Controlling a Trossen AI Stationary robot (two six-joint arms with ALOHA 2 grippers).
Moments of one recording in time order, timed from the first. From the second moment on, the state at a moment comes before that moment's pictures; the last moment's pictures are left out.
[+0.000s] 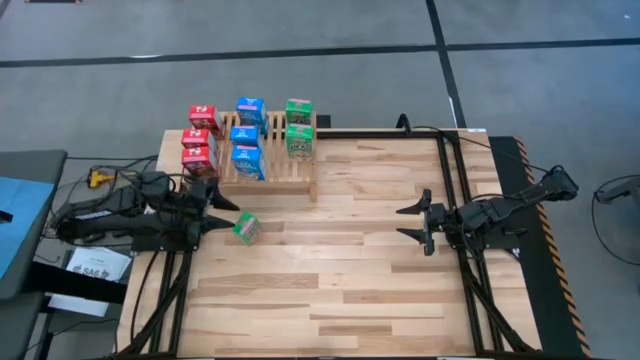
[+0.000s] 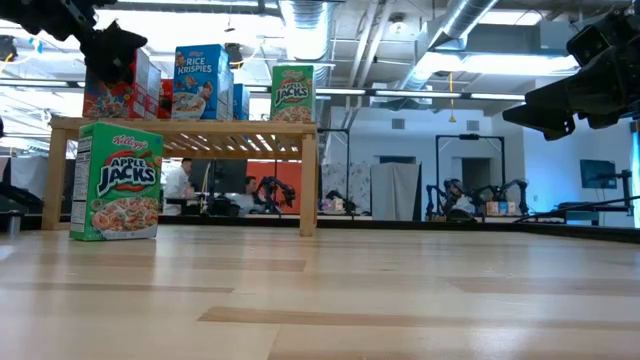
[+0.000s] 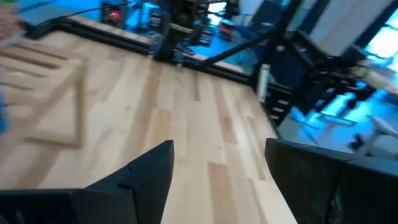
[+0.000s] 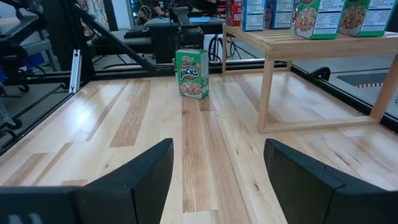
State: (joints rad) left arm 0.11 0.22 0.45 -0.37 0.22 -0.32; right arm 0.35 0.21 0.00 0.09 0.44 0.11
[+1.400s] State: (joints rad) left arm -0.36 0.00 0.08 0.01 -0.05 -0.09; right arm 0.35 0.21 0.00 0.09 0.44 0.11
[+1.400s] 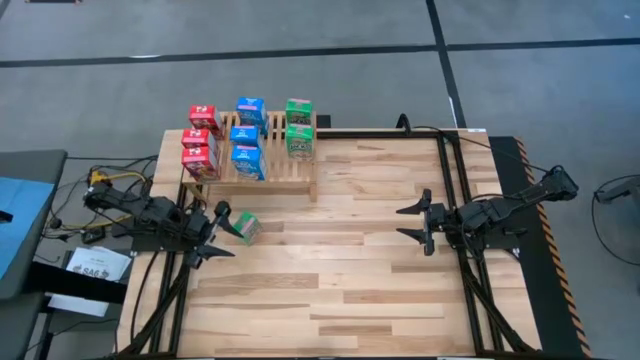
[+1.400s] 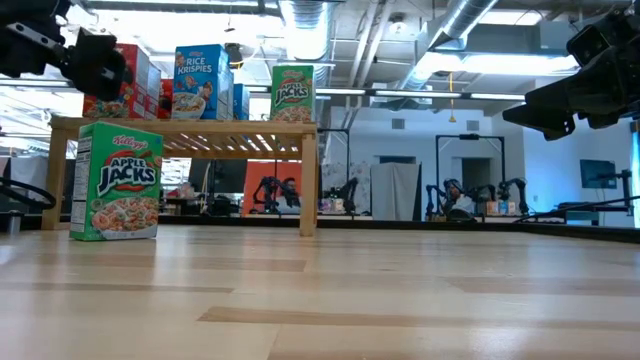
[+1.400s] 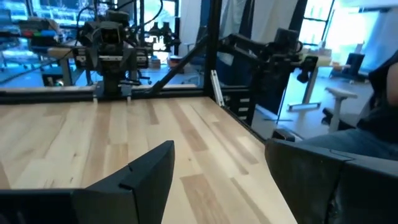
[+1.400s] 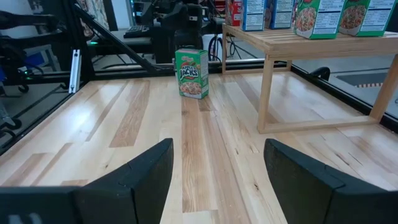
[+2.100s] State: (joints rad) left arm -0.36 0.00 0.08 -0.05 0.03 -0.05; right arm 0.35 0.21 0.00 0.09 0.44 0.11
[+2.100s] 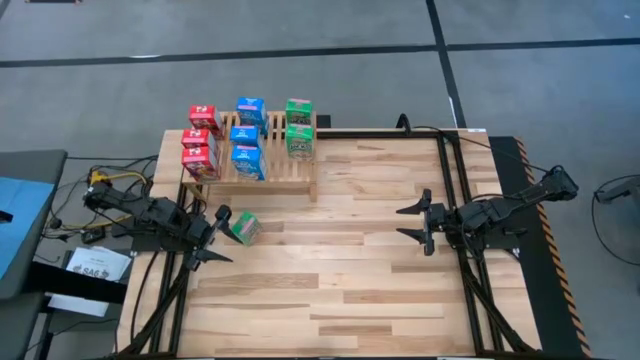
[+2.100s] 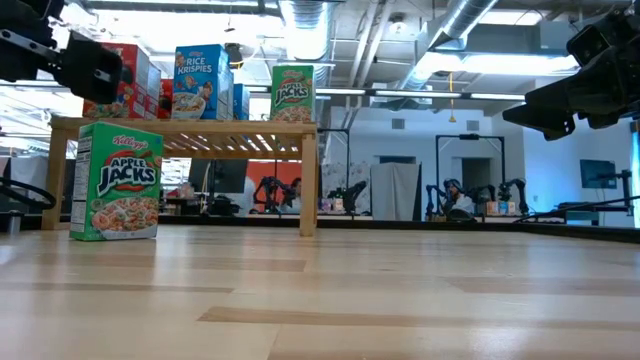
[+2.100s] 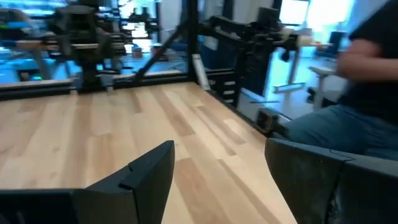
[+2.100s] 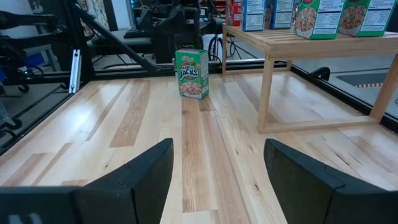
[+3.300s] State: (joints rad) left arm -0.36 0.00 0.08 0.02 0.26 -0.36; right arm 0.35 0.21 0.00 0.23 0.45 0.27
